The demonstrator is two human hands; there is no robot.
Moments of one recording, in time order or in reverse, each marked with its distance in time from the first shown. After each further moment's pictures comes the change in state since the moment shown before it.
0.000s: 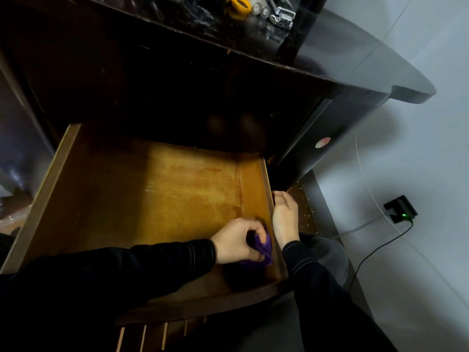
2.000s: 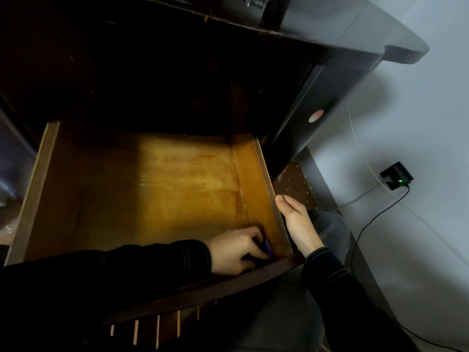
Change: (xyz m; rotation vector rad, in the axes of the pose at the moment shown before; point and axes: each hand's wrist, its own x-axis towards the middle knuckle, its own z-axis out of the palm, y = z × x) left_hand -0.029 -0.012 0.010 0.446 -0.350 0.209; right_hand -0.050 0.009 -0.039 0.010 -0.196 0.126
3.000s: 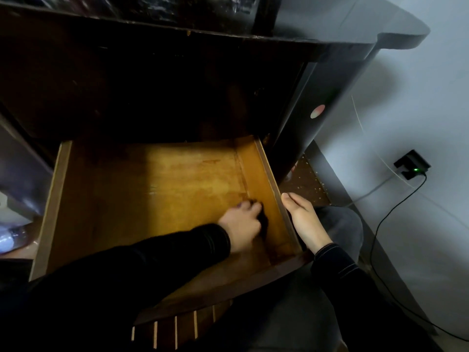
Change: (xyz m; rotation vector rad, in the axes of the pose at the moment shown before) left_hand 0.035 -0.013 -0.020 0.656 -0.108 -0.239; right_hand 0.009 0.006 0.002 0.091 0.009 -0.001
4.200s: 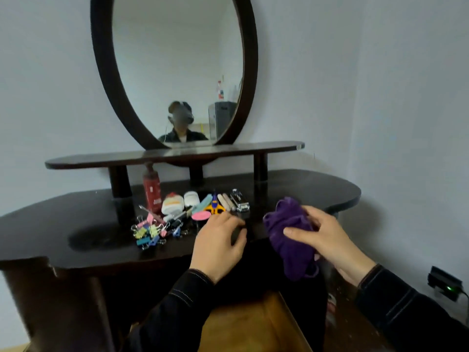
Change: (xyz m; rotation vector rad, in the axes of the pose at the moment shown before) left_hand -0.105 -0.063 -0.280 -0.059 1.083 -0.191; right_hand -0.073 -0.258 -0.051 0.180 -0.076 -0.790
